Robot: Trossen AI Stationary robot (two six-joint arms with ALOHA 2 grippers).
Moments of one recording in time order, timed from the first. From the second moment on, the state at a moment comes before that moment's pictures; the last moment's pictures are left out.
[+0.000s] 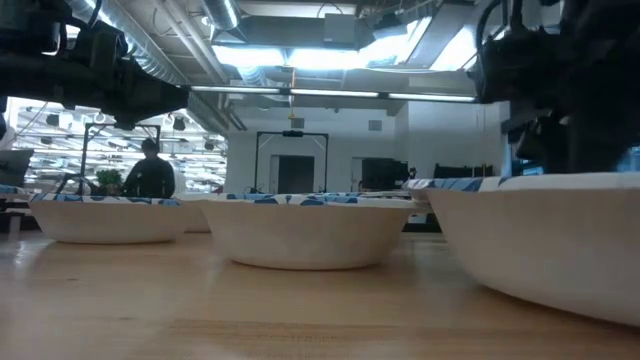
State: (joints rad) left arm 0.17 0.19 0.01 0.21 -0.27 -0.13; right arm 0.42 1.50 0.81 -0.43 -0.05 0.76
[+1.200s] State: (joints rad) left arm 0.17 0.19 0.01 0.21 -0.27 -0.13; right arm 0.32 1.45 0.81 -0.48 -0.17 0.77
